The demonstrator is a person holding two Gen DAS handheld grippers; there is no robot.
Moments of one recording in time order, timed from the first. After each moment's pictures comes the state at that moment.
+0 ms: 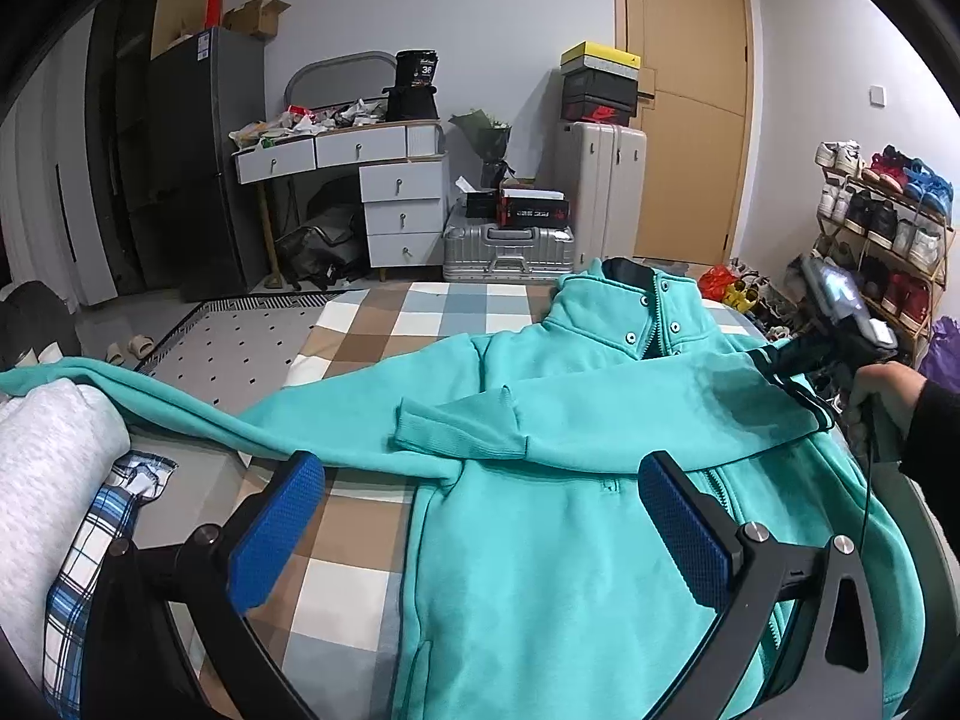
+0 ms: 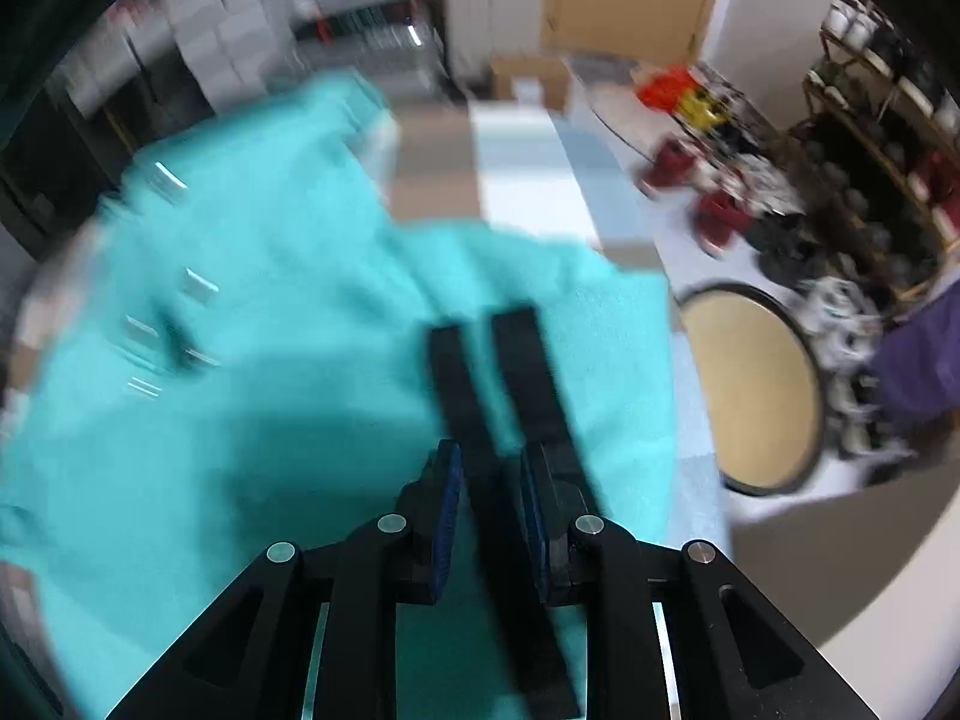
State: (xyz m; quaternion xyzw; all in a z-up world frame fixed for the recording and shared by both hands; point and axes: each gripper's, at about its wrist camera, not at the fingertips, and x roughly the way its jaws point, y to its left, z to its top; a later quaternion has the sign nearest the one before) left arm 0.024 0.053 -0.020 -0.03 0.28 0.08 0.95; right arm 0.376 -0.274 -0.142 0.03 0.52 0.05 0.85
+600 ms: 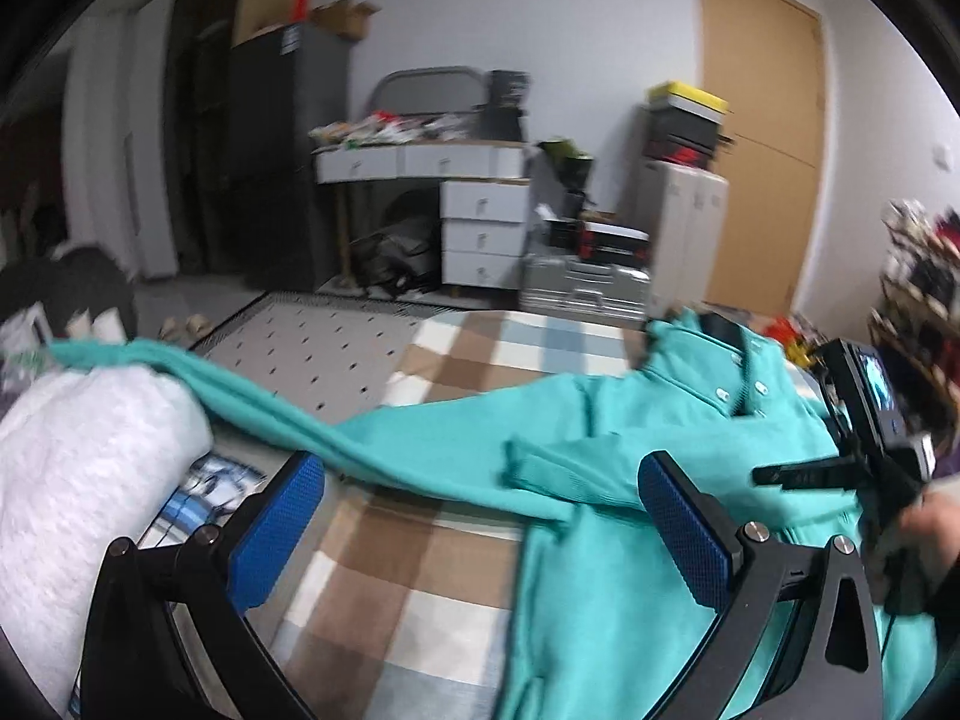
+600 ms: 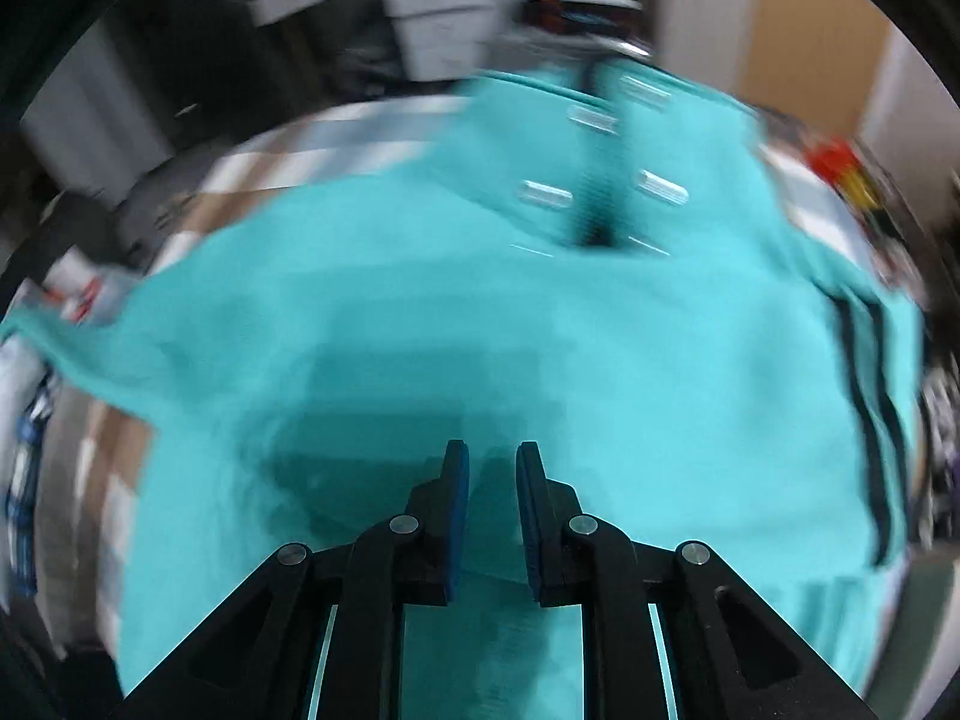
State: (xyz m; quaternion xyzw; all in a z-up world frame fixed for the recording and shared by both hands) left arm 0.021 0.126 -0.012 -0.08 0.25 0.18 0.95; right arm 0.306 -0.090 -0.141 -0.05 0.51 0.24 0.82
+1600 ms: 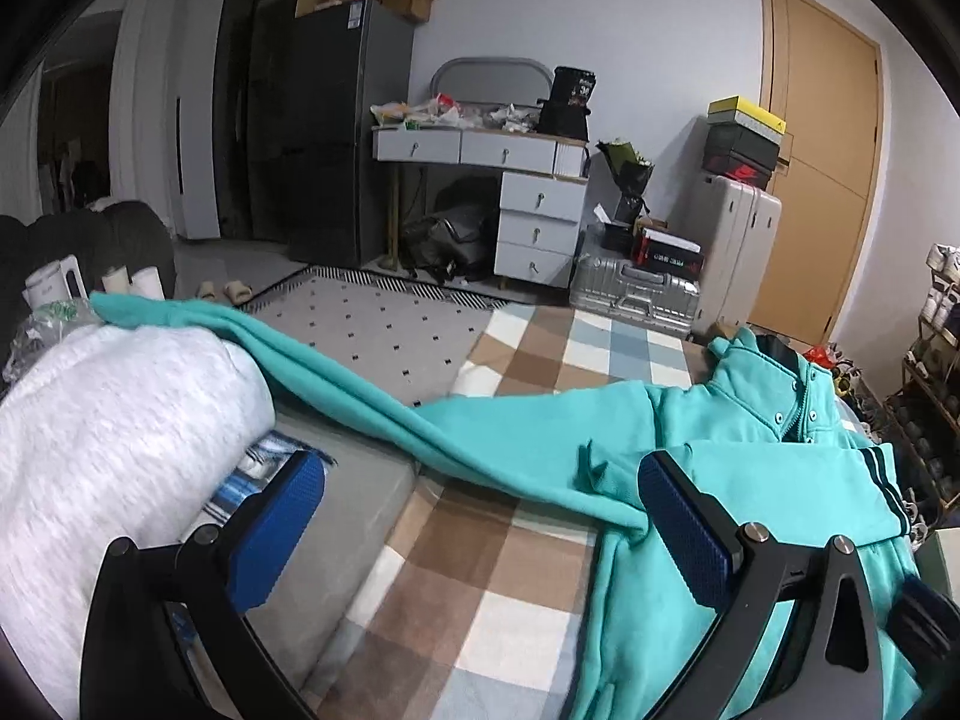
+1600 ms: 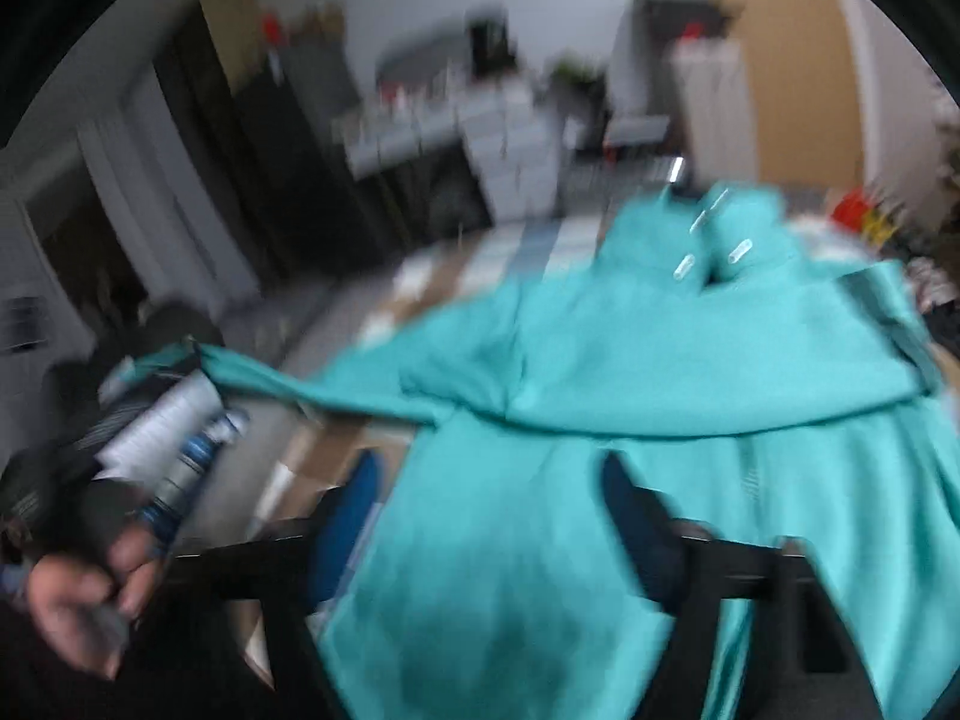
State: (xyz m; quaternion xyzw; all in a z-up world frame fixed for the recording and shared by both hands) left arm 0.018 0.159 -0.028 -0.12 0.26 0.21 0.94; right arm 0.084 -0.105 -0.087 0.08 0.28 0.25 0.92
